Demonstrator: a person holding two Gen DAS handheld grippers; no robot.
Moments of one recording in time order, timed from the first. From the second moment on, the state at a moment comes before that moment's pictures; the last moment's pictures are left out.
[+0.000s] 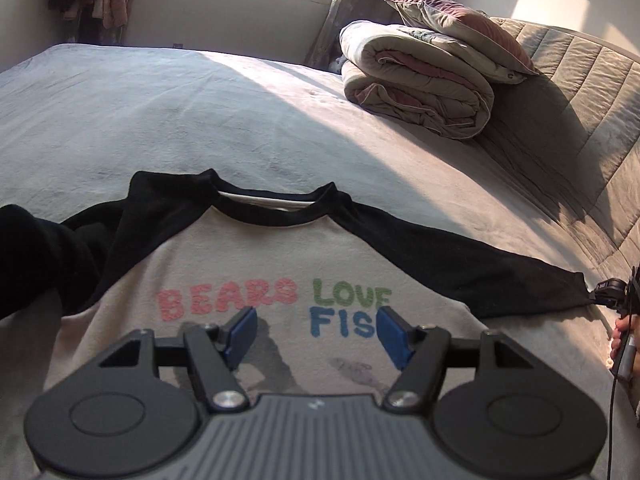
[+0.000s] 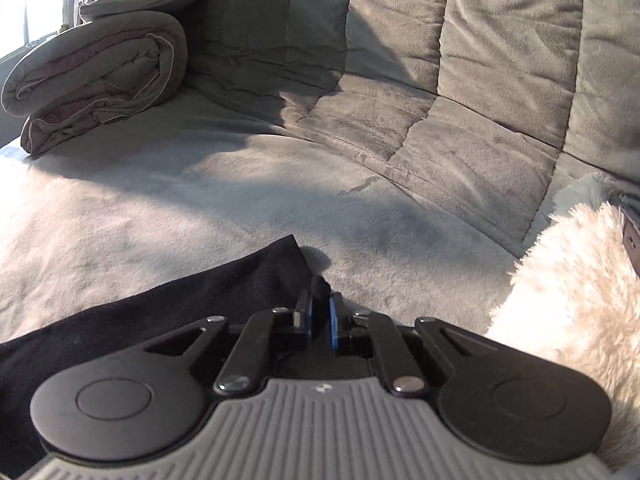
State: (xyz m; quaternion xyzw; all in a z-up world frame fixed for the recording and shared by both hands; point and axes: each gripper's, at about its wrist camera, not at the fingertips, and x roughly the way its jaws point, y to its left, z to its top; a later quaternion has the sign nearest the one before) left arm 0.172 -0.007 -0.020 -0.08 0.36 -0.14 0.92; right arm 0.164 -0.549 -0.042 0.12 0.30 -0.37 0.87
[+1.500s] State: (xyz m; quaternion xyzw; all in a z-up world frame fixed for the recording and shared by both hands) left arm 0.150 0.267 -0.042 -0.37 0.36 0.12 0.85; right arm 0.277 -0.108 0.014 0.00 0.27 0.11 0.96
